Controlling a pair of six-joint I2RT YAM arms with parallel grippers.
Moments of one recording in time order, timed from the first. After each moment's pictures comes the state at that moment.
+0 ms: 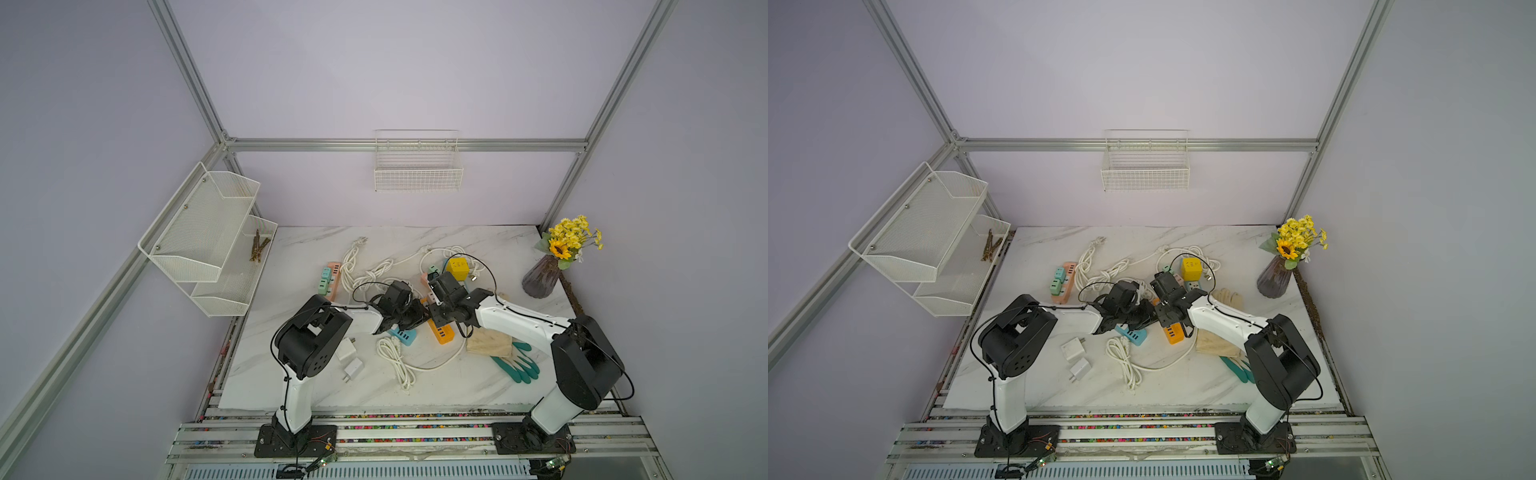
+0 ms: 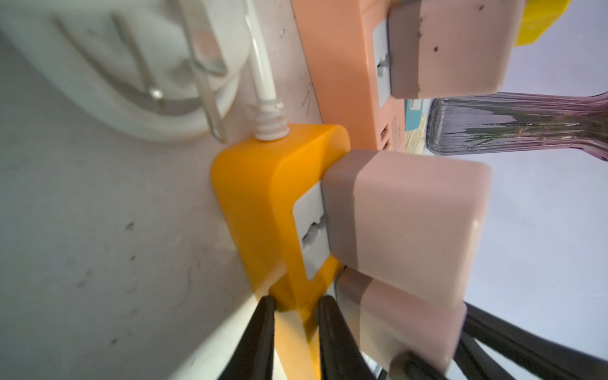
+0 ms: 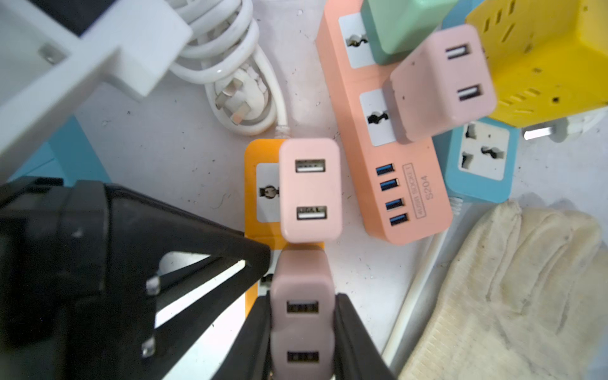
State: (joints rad) left arm -0.67 1.99 1.07 0.17 0.38 -1.05; right arm 0.64 1.65 1.09 -0.49 0.19 0.20
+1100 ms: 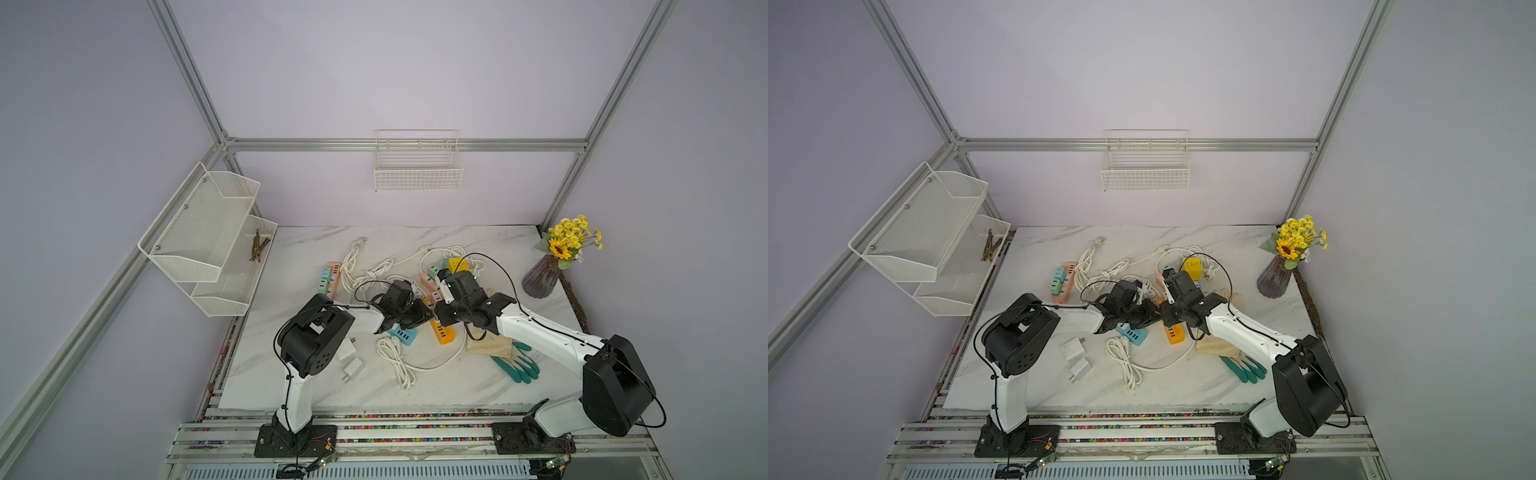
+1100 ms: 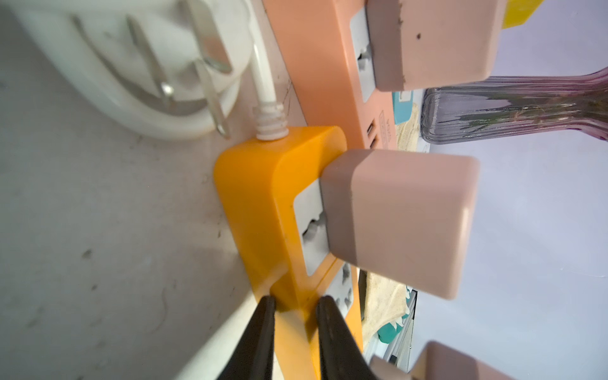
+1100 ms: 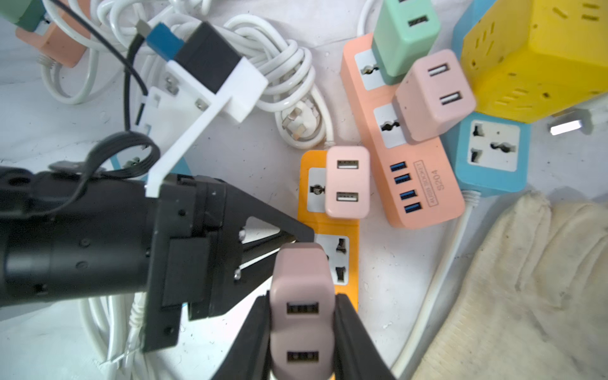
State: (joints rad) left arm -0.67 2.01 1.08 0.20 0.40 -0.99; right arm 0.59 1.47 1.00 -0.44 0.03 0.24
